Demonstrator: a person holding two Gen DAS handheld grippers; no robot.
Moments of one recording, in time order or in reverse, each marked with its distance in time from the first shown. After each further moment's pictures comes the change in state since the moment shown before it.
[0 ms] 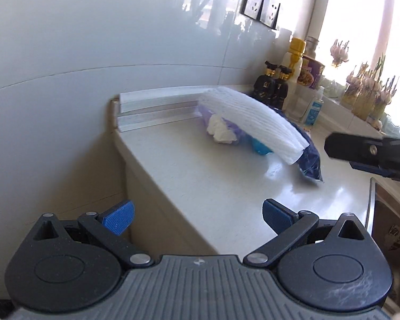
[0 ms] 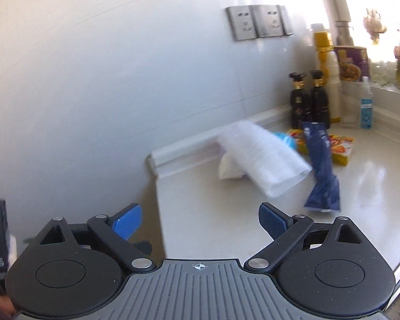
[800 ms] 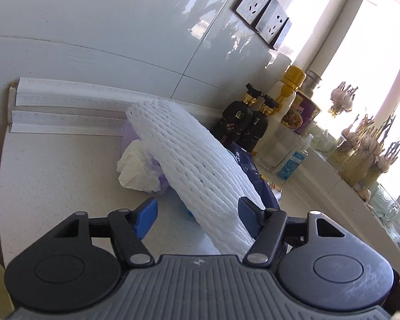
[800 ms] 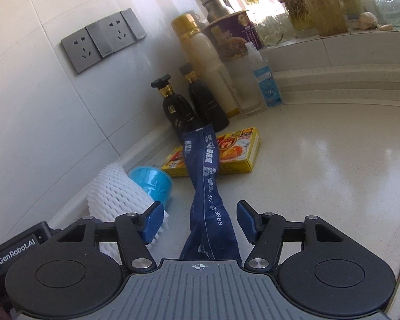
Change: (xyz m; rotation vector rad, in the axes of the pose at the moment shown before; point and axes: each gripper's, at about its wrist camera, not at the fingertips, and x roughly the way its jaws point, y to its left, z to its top) left arm 0.108 -0.049 0.039 -0.258 -0.095 -0.163; right arm 0.068 -0.128 -0.013 0.326 -0.074 -0.202
